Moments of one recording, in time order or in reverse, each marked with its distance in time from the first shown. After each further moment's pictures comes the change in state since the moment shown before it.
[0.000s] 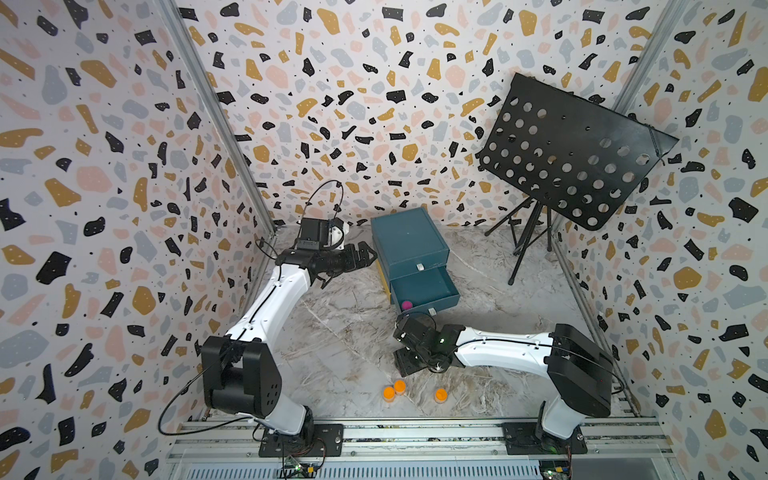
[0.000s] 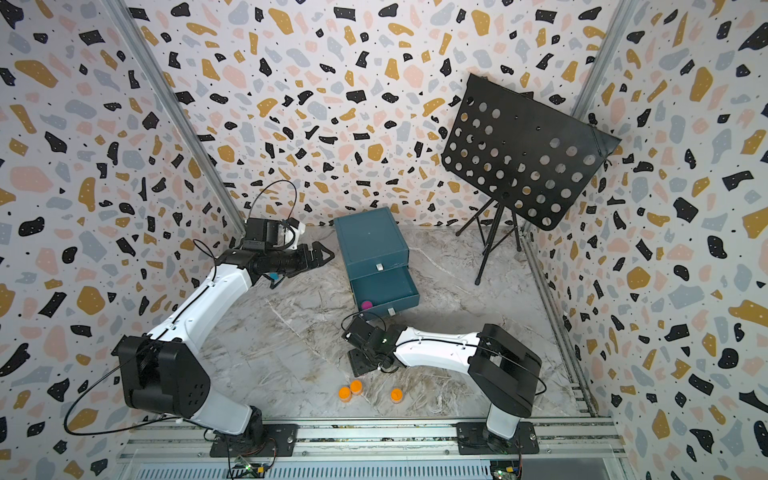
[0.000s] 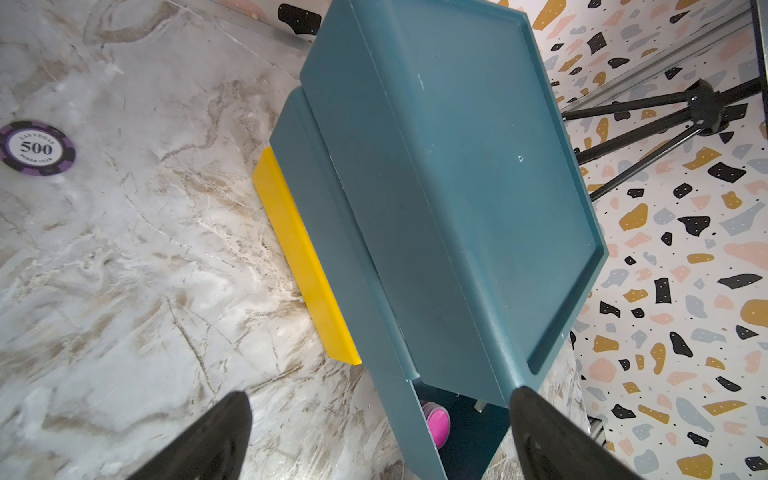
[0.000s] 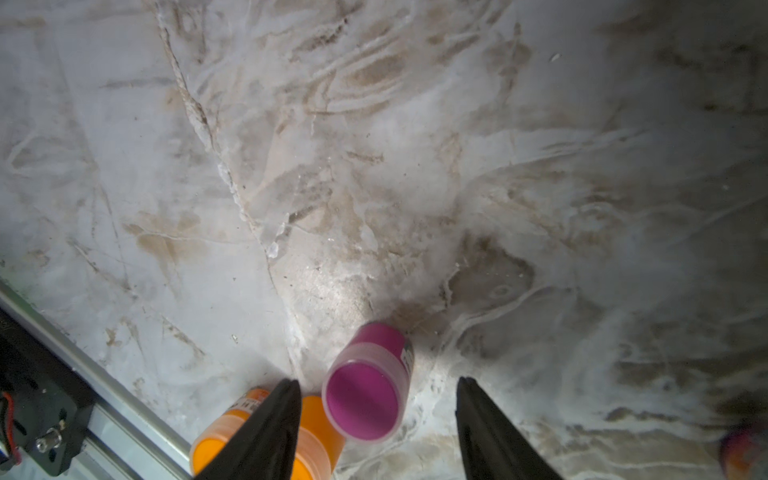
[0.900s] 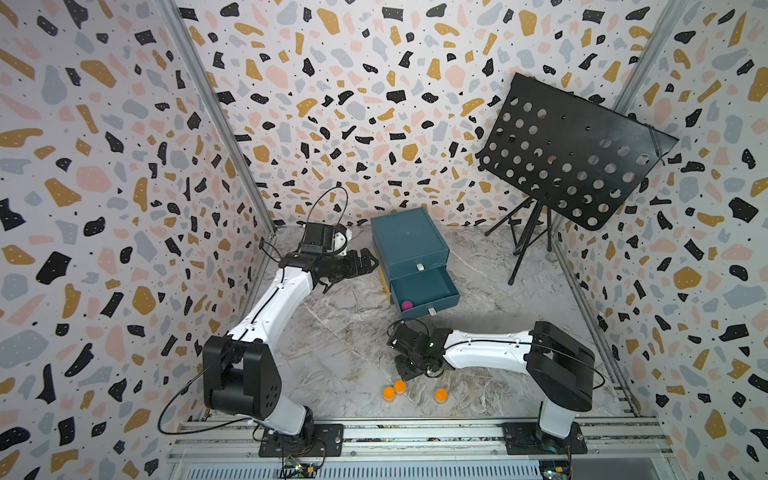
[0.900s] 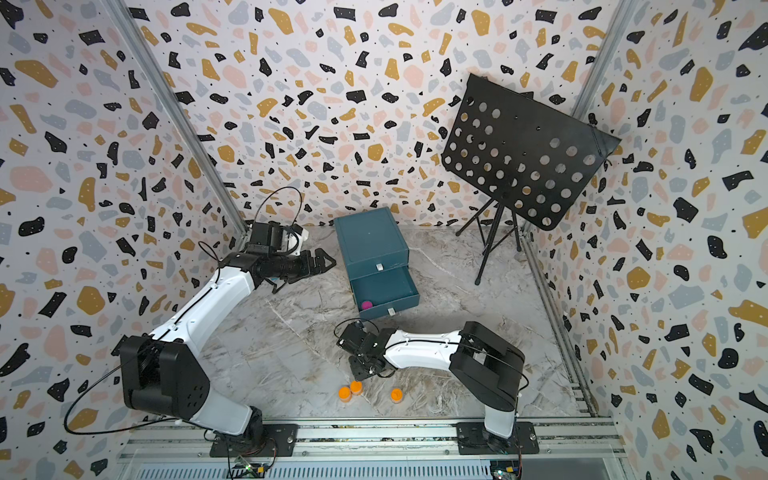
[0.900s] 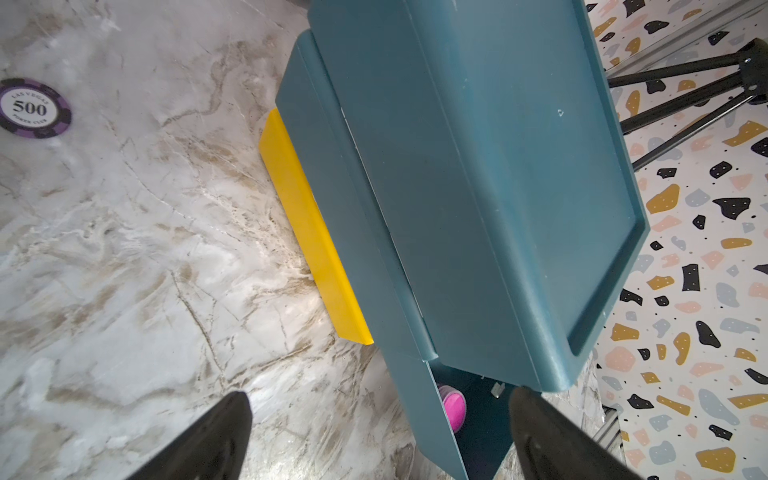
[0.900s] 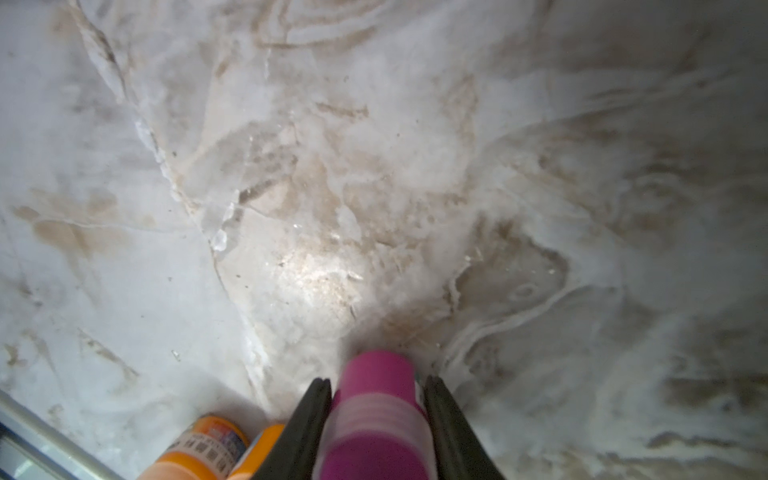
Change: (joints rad) left arm -0.011 -0.010 -0.038 -0.017 -0.028 0.015; right arm 0.027 0.075 0.023 -0.045 0.037 0.003
